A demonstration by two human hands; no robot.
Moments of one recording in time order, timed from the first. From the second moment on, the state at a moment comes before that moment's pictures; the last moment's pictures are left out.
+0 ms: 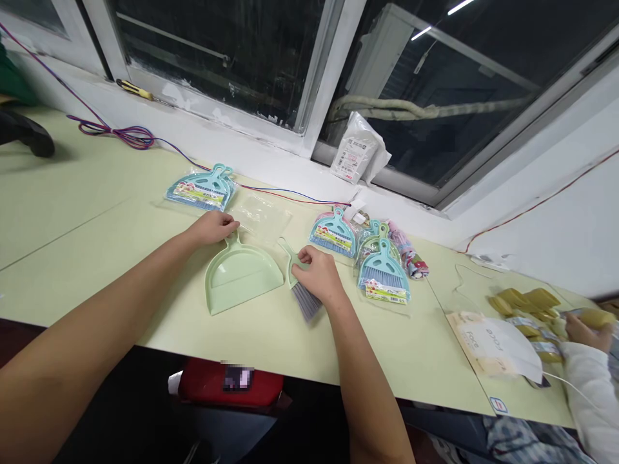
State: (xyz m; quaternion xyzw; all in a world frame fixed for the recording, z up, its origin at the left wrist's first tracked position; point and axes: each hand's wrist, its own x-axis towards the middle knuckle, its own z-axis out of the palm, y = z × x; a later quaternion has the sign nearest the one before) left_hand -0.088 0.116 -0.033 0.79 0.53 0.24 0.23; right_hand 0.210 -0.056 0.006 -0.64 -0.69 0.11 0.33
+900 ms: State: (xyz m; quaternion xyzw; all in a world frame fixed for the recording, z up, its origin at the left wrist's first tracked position) left_hand -0.079 0.098 -0.017 0.79 0.47 0.11 0.39; right_hand 0.140 -0.080 0.003 -0.60 -0.77 0.05 0.23
